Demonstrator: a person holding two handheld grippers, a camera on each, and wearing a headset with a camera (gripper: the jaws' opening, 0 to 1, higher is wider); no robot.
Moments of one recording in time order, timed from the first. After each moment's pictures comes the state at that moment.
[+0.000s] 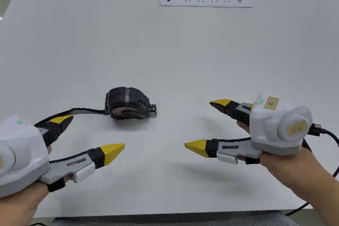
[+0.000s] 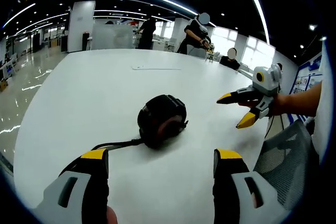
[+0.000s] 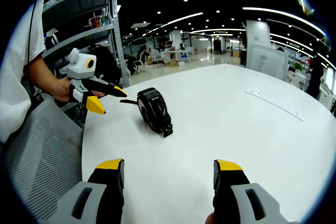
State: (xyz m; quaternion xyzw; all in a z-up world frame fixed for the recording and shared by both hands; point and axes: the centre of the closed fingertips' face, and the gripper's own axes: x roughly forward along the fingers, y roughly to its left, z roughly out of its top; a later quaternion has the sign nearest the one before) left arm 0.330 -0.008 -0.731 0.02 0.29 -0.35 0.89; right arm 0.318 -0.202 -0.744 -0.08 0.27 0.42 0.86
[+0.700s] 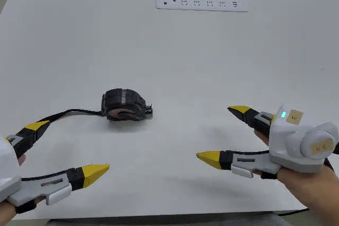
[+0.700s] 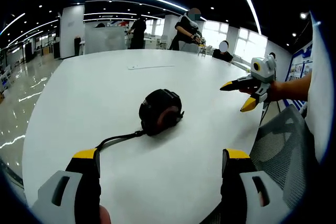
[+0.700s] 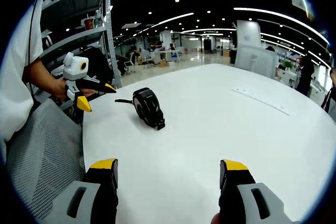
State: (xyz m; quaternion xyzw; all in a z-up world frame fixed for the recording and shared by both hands) left arm 0.311 0.013 -0.725 0.04 0.29 -0.37 0.88; right arm 0.297 -0.235 -0.732 -0.07 0.27 0.38 0.88
